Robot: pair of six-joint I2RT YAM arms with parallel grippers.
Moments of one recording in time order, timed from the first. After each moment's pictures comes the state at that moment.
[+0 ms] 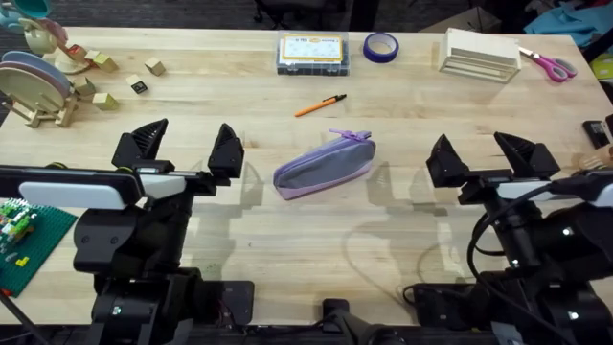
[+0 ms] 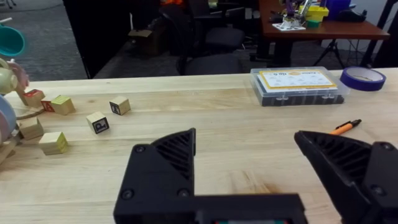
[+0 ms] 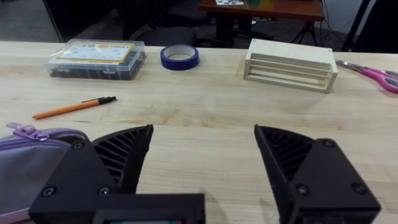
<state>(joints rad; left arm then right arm) 0.00 0.00 0.01 -0.02 0.01 0.00 0.00 0.00 0.01 -0.10 -0.02 0.00</state>
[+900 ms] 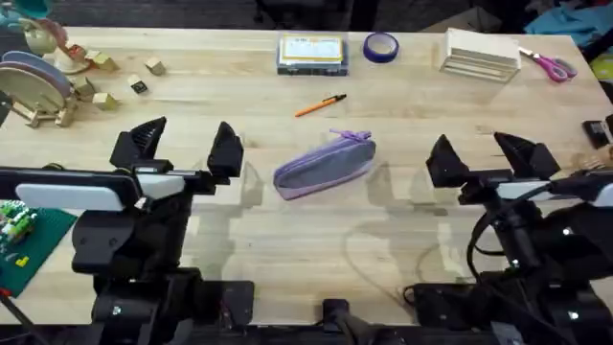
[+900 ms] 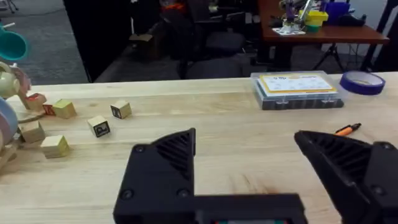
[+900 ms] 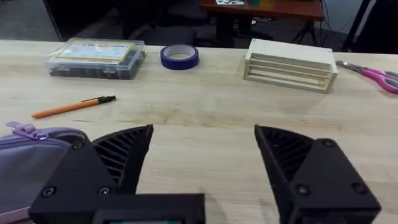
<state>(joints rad) 0.00 0.00 0.01 0.00 0.01 0.00 0.00 0.00 0.01 -0.10 -0.02 0.00</state>
